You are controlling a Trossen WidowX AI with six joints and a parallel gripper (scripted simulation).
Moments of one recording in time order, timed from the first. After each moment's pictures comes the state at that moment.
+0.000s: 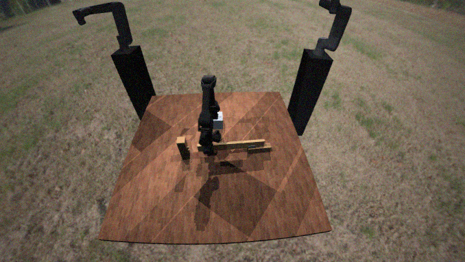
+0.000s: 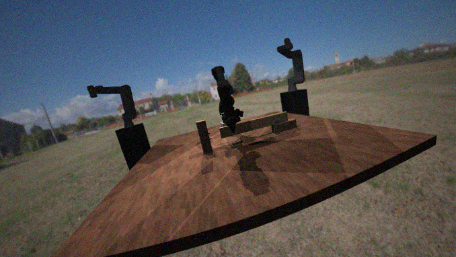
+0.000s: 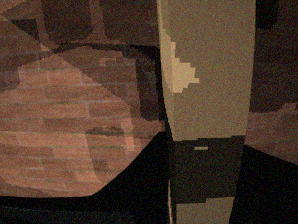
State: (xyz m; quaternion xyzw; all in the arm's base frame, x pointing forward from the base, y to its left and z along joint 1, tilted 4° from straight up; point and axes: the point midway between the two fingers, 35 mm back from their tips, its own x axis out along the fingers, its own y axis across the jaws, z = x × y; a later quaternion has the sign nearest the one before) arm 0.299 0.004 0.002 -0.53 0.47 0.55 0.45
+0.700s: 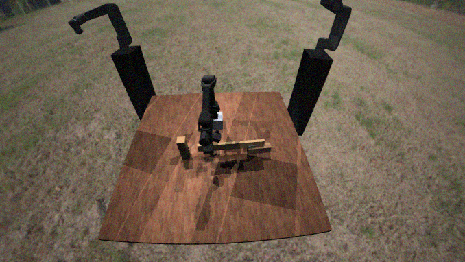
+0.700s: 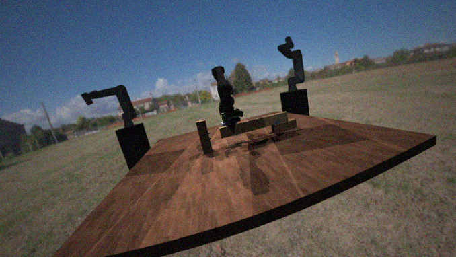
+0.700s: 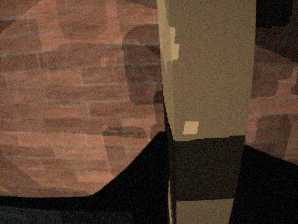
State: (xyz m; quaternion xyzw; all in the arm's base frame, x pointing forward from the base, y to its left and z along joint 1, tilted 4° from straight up) arm 0.298 0.003 0.002 -0.53 0.47 0.55 0.45
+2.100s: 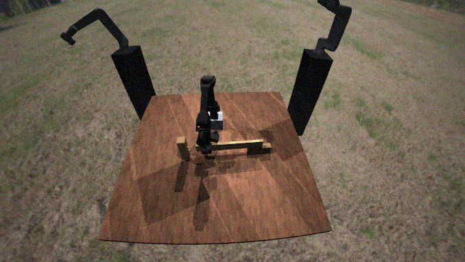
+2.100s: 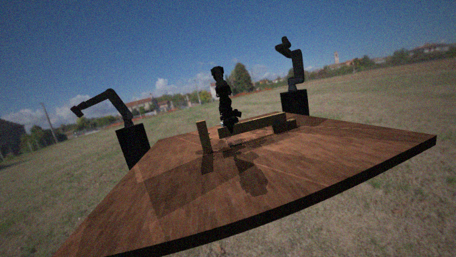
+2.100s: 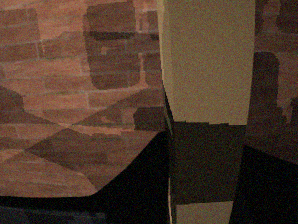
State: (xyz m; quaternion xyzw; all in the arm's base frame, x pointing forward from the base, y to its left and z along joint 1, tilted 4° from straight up) arm 0.299 -0.007 0.002 -0.52 0.47 0.55 0.45
